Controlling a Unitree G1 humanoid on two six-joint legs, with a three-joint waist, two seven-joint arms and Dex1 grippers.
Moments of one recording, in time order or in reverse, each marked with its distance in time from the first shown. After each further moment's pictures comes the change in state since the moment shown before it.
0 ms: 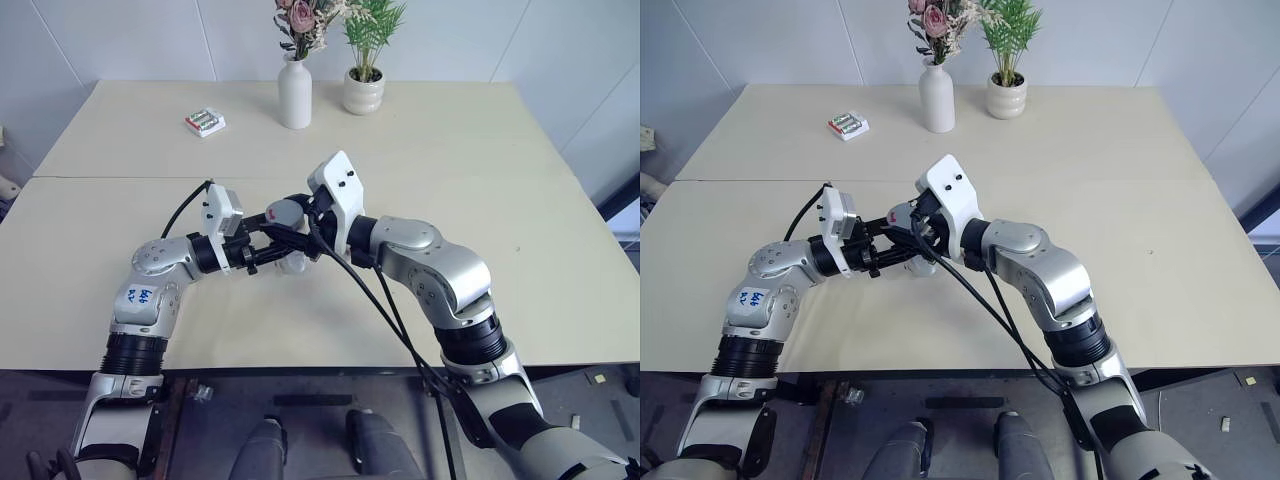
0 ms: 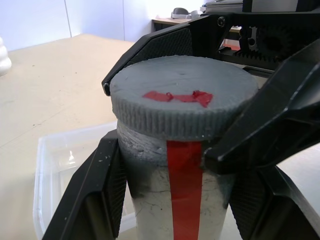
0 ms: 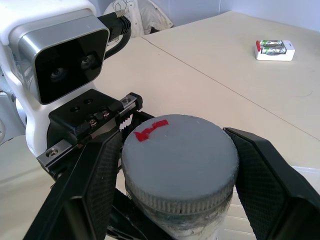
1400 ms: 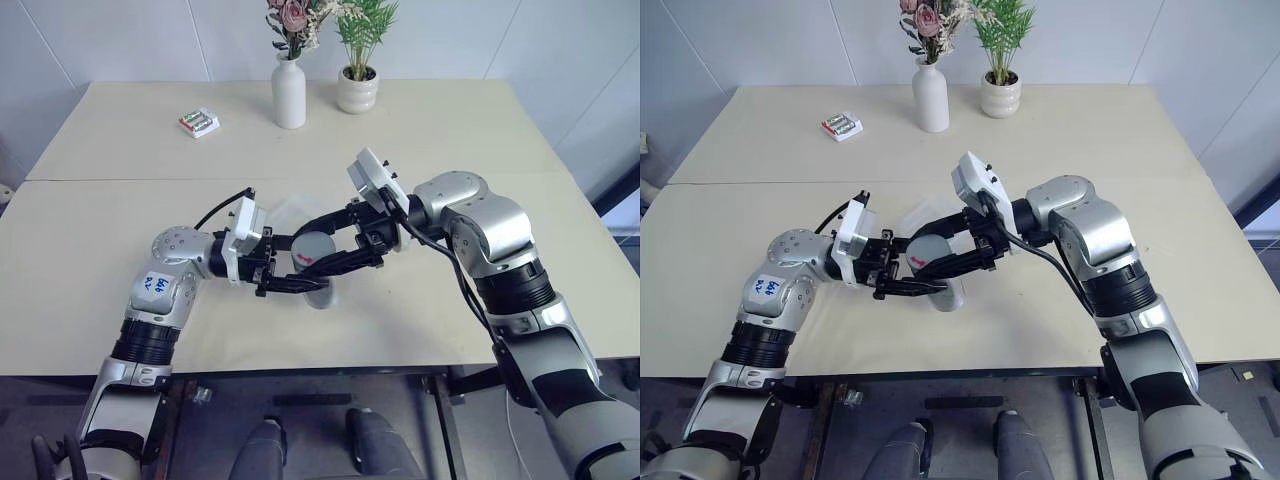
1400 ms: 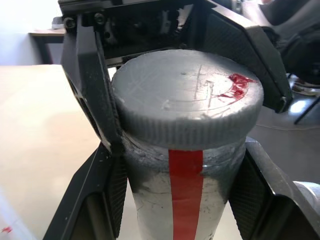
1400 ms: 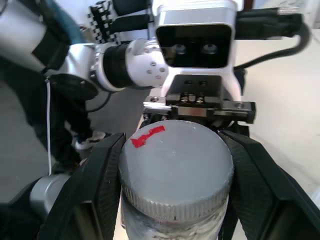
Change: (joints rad) left arm -0.079 -0.008 -0.113 -0.002 -0.041 -0.026 -0.369; right arm -0.200 -0.262 0.046 0.330 0.056 -0.234 0.962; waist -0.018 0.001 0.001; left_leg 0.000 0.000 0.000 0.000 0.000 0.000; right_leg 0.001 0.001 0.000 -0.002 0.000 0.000
